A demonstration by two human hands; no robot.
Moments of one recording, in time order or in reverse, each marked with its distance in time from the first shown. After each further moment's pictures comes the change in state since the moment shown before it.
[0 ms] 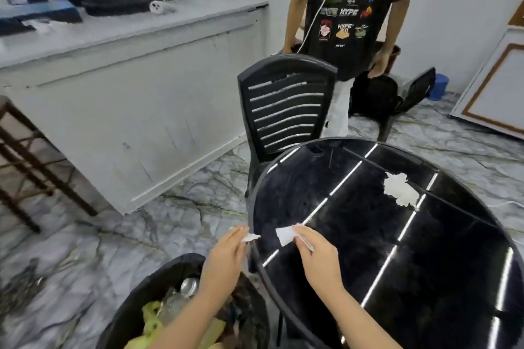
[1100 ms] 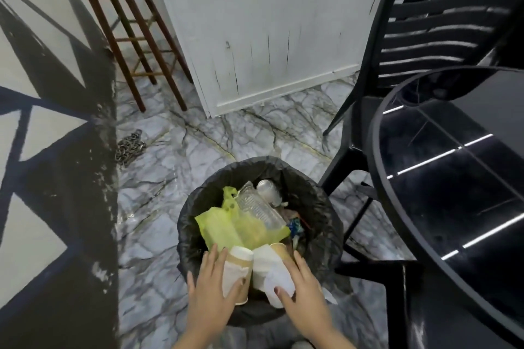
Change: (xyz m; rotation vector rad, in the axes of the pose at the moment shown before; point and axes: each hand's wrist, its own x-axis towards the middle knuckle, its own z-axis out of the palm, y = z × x) left_hand -0.271 -0.208 0.026 0.184 -0.030 -0.699; right_hand -0.199 0.147 0.180 -0.531 -0.810 -0.025
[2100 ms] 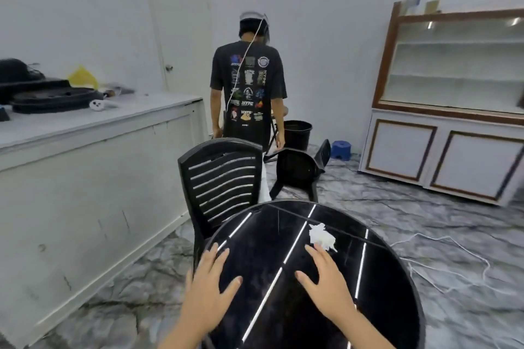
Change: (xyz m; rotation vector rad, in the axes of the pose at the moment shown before) left_hand 0.019 0.405 -0.127 -0.014 0.027 0.933; right_hand -0.126 0.019 -0.384 0.143 0.945 0.192
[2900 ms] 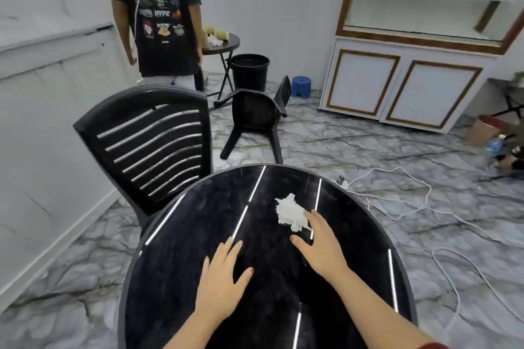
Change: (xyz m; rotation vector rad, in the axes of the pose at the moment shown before) left_hand 0.126 0.010 0.169 -0.062 -0.318 0.078; right_hand 0.126 0.111 0.004 -0.062 0.017 0.295
